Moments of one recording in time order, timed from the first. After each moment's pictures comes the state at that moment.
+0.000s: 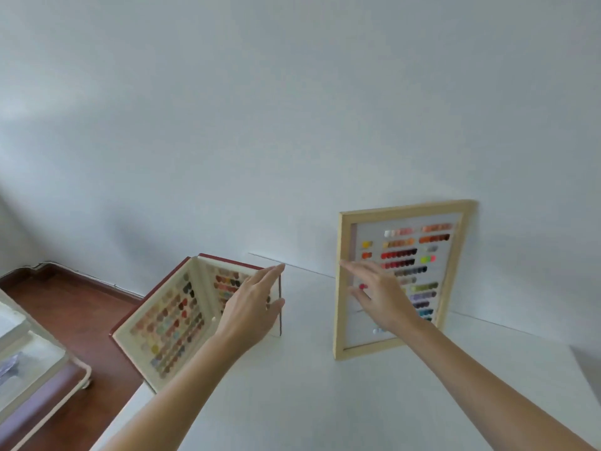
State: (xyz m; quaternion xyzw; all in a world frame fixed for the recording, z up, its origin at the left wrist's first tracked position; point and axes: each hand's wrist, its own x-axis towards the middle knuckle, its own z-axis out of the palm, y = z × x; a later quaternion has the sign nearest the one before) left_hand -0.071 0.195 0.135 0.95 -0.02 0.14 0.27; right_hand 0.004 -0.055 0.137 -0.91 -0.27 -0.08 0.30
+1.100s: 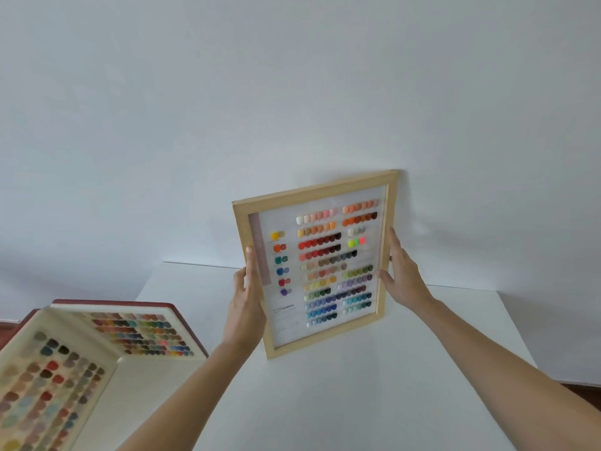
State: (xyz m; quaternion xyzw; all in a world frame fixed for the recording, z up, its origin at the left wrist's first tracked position) left_hand 0.055 0.067 0.044 0.93 -0.07 0.14 0.34; right_hand 0.097 -0.241 0.065 -0.94 -0.05 -0.09 0.34
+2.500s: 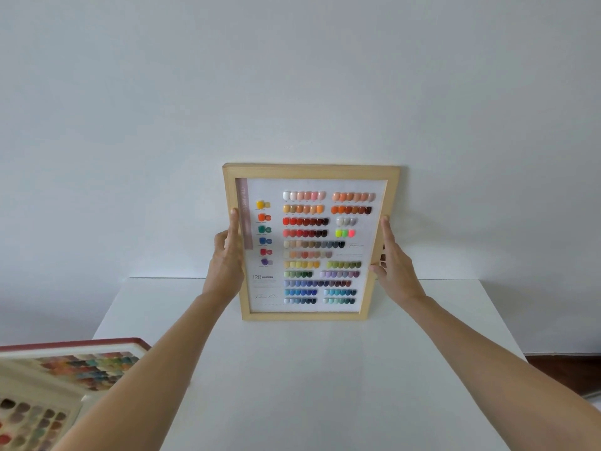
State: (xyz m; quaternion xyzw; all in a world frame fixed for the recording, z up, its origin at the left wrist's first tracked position) left_hand 0.171 0.075 0.058 0.93 -0.11 0.12 0.34; right_hand 0.121 -0.256 0.046 -0.93 0.02 -0.13 0.35
